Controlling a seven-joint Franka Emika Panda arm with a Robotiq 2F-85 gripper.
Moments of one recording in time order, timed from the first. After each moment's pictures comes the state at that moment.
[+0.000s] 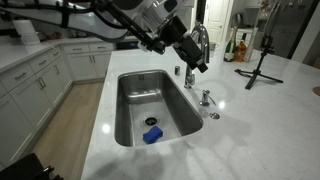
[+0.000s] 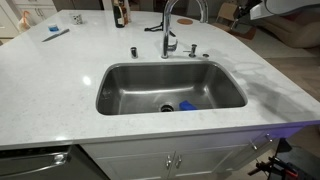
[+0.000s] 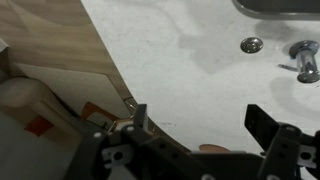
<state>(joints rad) -0.22 0.18 -0.23 -1.62 -0.61 2.25 0.61</state>
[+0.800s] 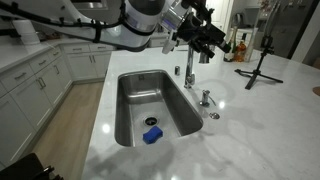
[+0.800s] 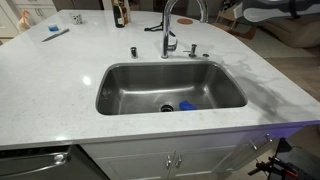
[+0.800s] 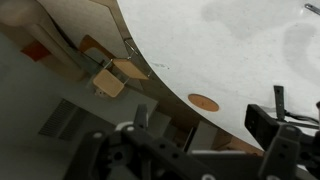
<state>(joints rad) -0.20 0.42 -0.27 -1.35 -0.78 2.42 0.57</state>
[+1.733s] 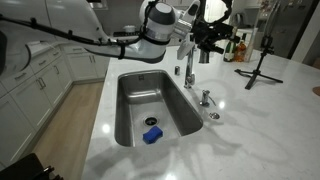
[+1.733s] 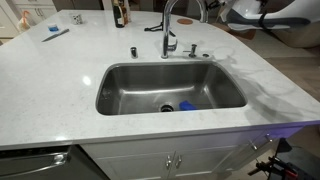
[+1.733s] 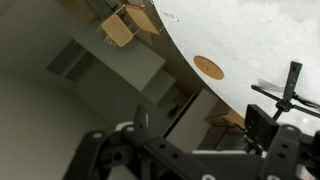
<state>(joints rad) -0.21 0.68 -0.30 -1.05 -0.97 2.52 0.57</state>
